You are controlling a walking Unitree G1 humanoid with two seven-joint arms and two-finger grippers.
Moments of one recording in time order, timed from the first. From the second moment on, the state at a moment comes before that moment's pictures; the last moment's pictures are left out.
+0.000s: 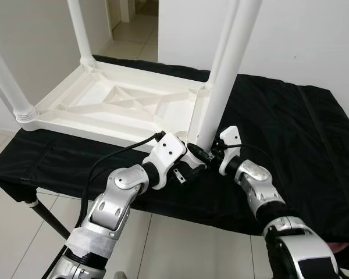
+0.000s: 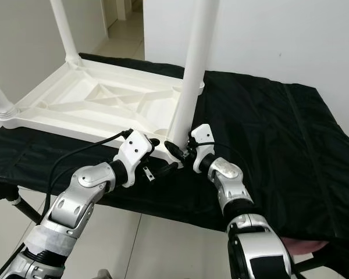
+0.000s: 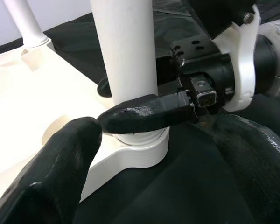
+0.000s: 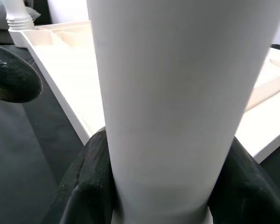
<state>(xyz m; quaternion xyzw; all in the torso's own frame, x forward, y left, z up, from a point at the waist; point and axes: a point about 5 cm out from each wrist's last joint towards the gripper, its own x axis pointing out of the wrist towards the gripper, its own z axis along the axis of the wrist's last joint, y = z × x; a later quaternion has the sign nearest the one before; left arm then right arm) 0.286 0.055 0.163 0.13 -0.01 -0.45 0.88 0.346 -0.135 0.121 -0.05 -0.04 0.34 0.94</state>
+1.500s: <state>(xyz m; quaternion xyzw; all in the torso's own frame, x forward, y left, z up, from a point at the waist) 0.278 0.081 0.158 0.12 0.00 -0.42 0.90 0.325 -0.144 0.129 -0.01 -0.03 0.15 0.99</state>
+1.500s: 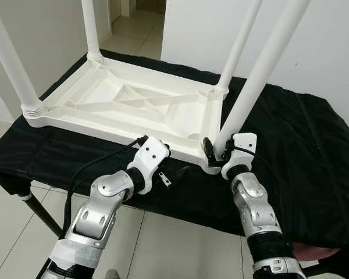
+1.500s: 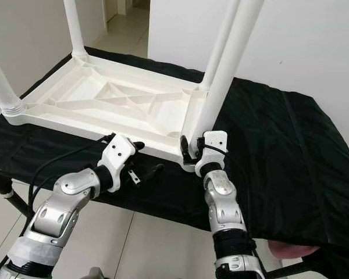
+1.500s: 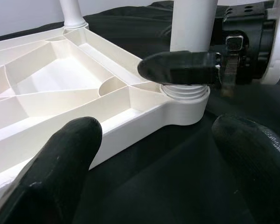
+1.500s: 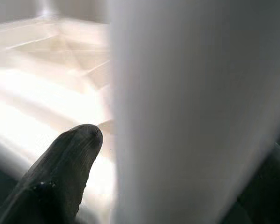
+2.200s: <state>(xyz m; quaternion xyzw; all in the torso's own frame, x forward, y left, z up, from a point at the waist) 0.277 0.078 0.158 0.12 0.00 -0.42 0.90 0.352 -0.154 0.114 -0.06 0.04 0.34 0.94</state>
